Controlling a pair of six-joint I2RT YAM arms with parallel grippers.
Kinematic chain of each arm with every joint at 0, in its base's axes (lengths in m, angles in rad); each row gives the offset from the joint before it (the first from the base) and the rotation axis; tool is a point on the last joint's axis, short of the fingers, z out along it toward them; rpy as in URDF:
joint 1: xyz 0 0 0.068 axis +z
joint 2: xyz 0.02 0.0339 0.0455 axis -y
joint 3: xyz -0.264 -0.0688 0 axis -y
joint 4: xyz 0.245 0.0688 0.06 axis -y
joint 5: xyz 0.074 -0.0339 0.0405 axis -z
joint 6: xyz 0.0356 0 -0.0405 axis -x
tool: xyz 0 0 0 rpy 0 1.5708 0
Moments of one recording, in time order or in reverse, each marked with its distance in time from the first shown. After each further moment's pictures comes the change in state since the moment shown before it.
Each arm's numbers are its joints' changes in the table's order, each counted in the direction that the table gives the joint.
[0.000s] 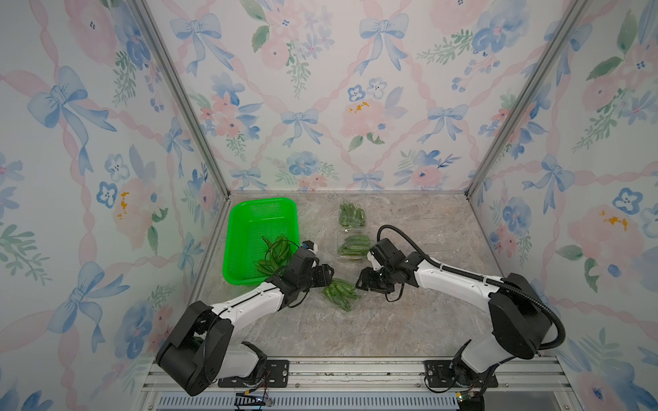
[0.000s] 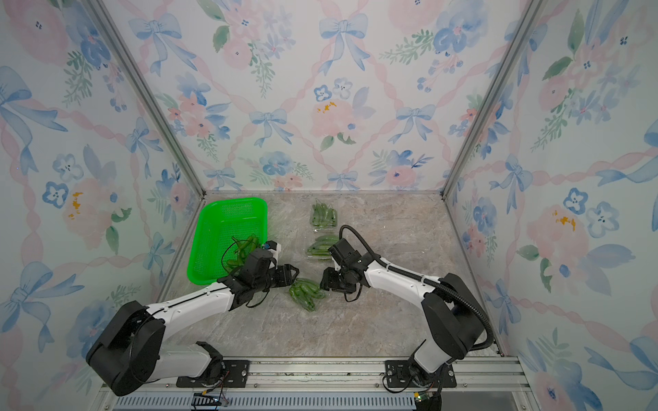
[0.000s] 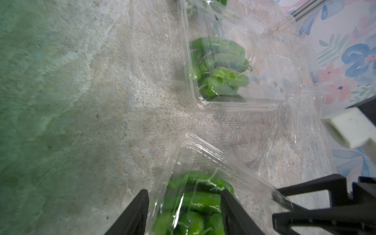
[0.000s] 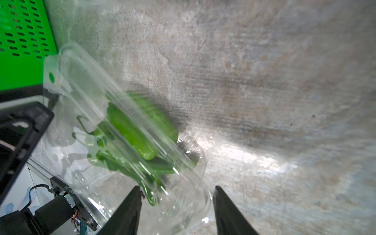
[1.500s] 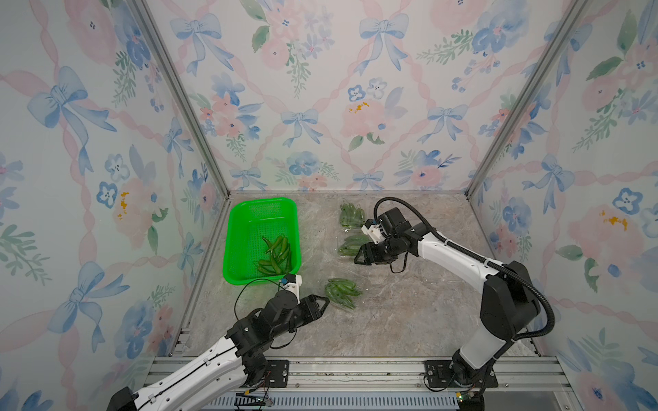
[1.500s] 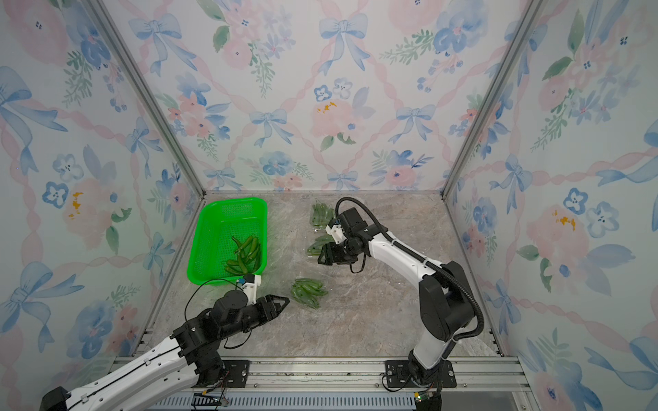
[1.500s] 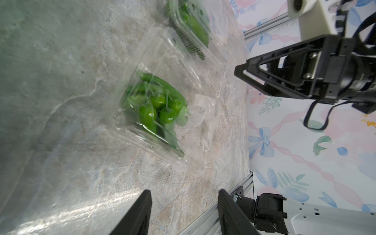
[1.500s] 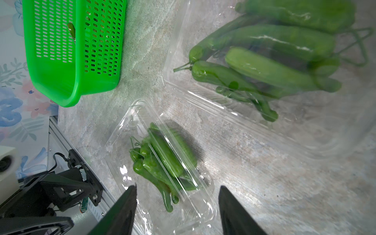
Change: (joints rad) left arm -0.274 0.708 -0.278 -0.278 -0.063 0.518; right arm -0.150 -0.120 0.309 -0.153 -0.200 0.409
